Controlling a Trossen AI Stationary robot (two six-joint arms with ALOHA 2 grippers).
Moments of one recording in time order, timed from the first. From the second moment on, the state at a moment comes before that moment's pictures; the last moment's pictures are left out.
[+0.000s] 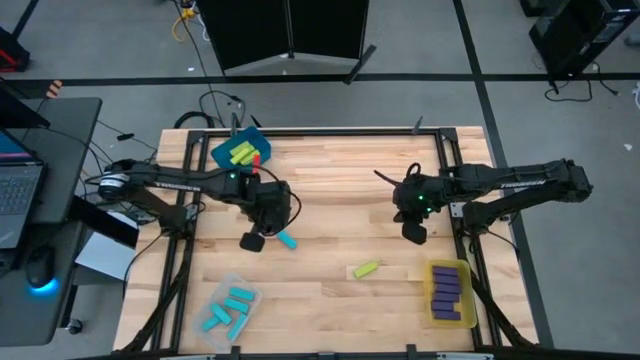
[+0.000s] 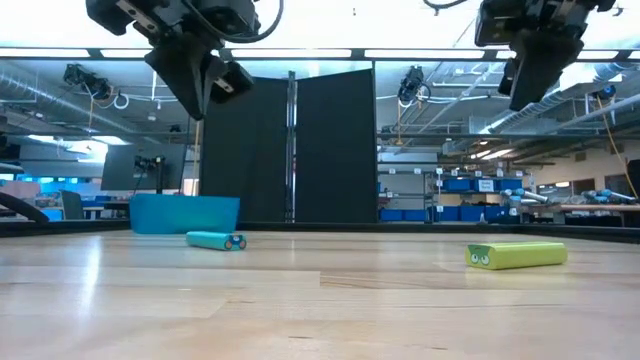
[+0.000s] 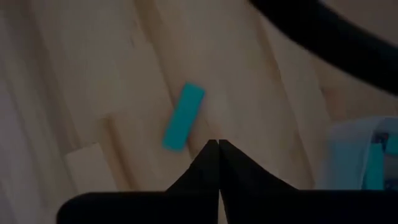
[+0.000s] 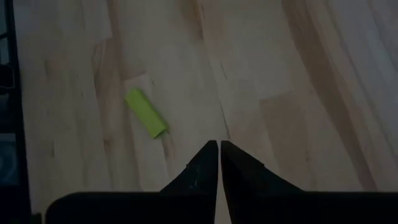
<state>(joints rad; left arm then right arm) -0.01 1.44 1.17 -0.95 0.20 0.26 0.00 1.04 0.89 -0.89 -0.12 0.35</state>
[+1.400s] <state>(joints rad) -0.04 1.87 1.17 -0.78 0.01 0.44 0.02 1.04 0.89 -0.89 -0.12 0.23</state>
